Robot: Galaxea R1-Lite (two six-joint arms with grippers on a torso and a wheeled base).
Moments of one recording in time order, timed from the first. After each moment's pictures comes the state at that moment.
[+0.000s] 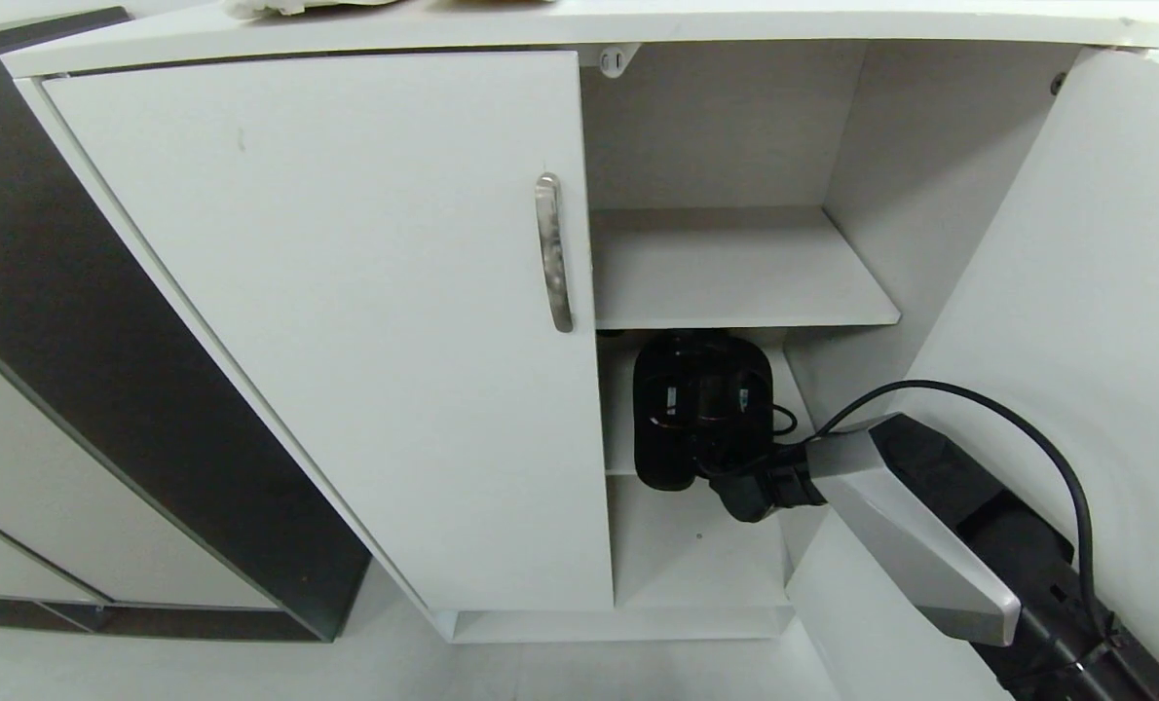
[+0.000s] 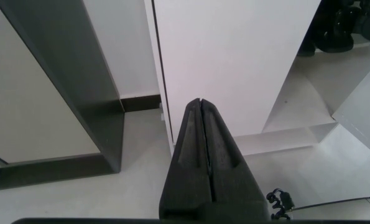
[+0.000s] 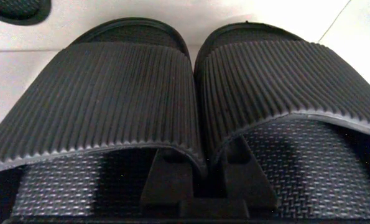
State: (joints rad) left arm 0.00 0.00 0.00 0.00 -0.08 0.05; right arm 0.56 2.69 -1.96 -0.72 -0.66 0.03
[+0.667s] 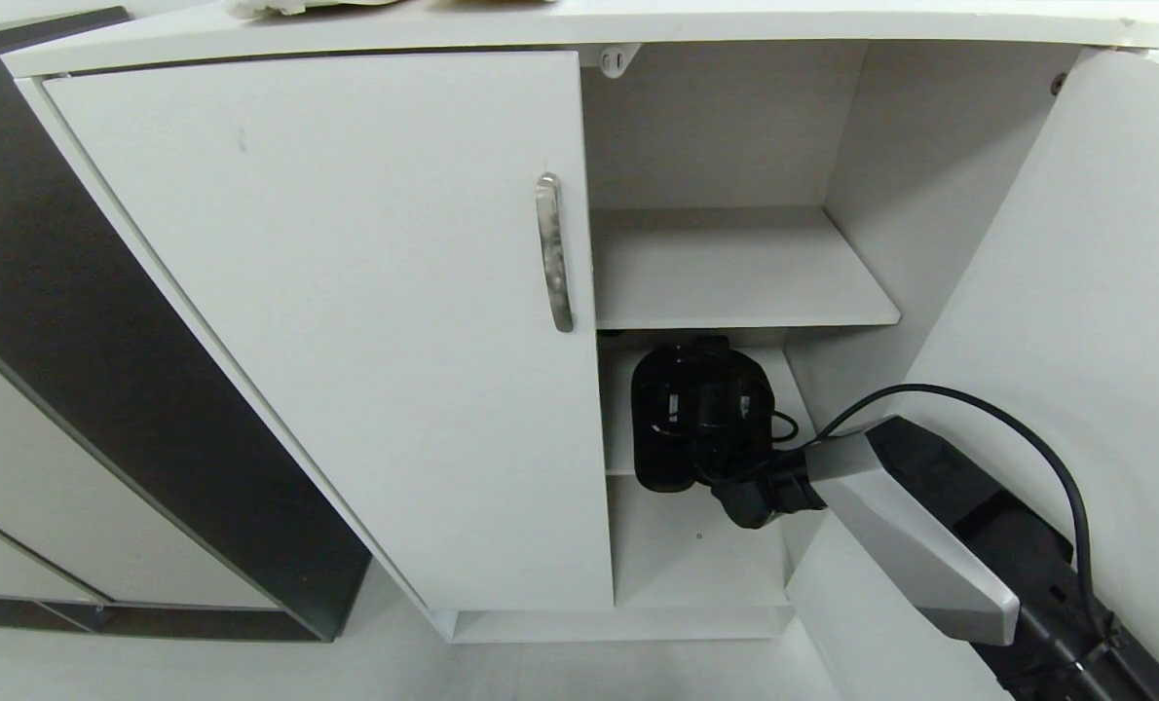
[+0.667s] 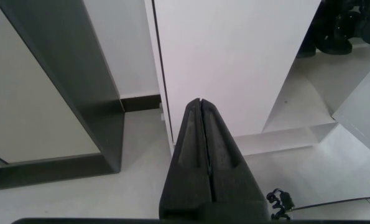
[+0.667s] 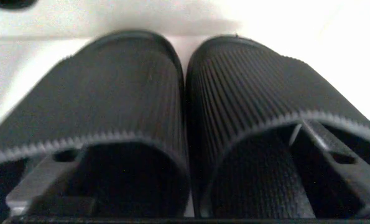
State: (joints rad) left arm 0.00 0.00 0.00 0.00 -0.08 0.05; right arm 0.56 2.69 -1.92 -0.74 -0.67 0.03
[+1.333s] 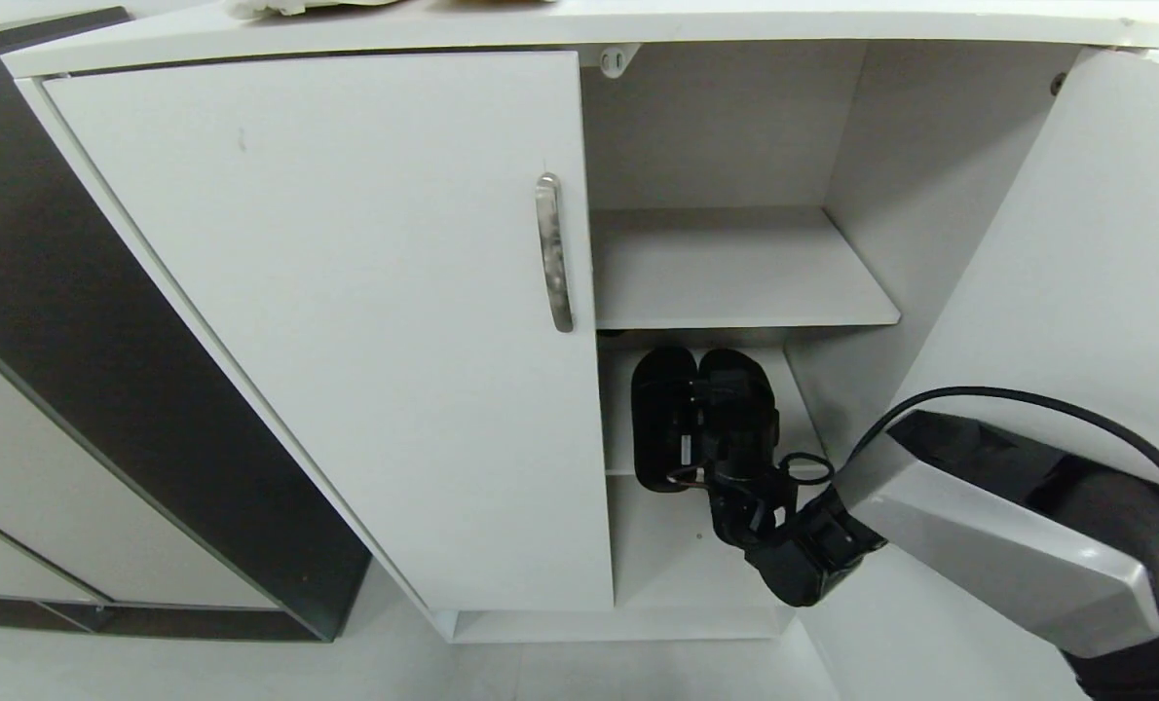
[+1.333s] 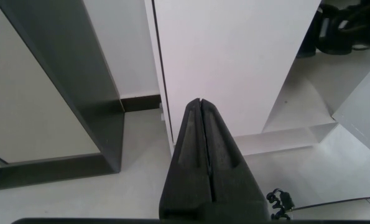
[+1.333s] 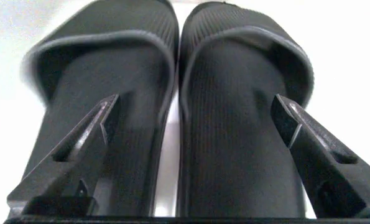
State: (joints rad) left arm 0.00 0.00 0.00 0.00 -0.08 0.05; right arm 0.64 2.45 -1.29 -1.11 -0.68 0.01
